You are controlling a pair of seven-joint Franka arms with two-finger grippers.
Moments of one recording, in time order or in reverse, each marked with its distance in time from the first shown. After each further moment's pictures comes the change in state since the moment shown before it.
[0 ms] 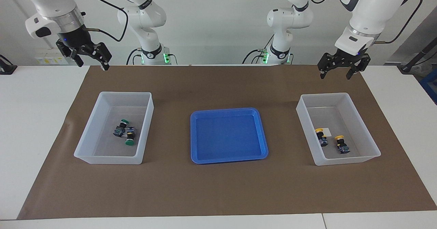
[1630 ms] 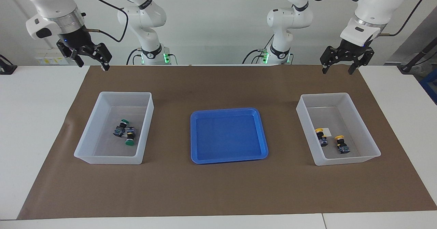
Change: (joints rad) left arm 0.003 -0.013 0.013 0.019 -0.037 -0.016 -0.015; right arm -0.001 0.000 0.000 -0.005 0.000 0.000 0.000
